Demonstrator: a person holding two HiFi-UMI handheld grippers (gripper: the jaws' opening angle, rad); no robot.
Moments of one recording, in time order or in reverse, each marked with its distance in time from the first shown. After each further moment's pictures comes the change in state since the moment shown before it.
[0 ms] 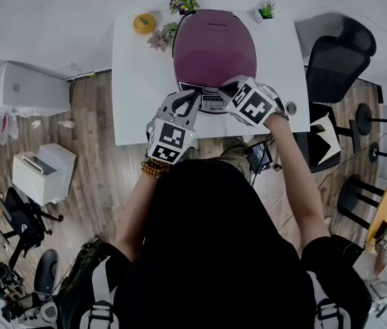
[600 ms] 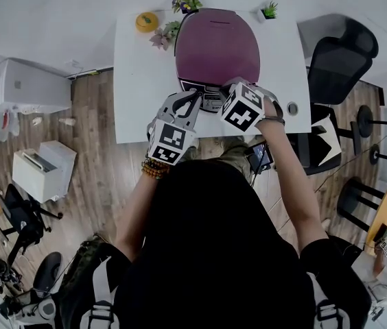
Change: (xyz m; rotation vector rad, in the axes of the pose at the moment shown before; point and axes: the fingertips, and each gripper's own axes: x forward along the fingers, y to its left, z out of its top) left arm -0.004 0.000 -0.003 -0.006 -0.001 0.008; right arm 0.005 0.004 -0.001 -0.089 0.133 -0.116
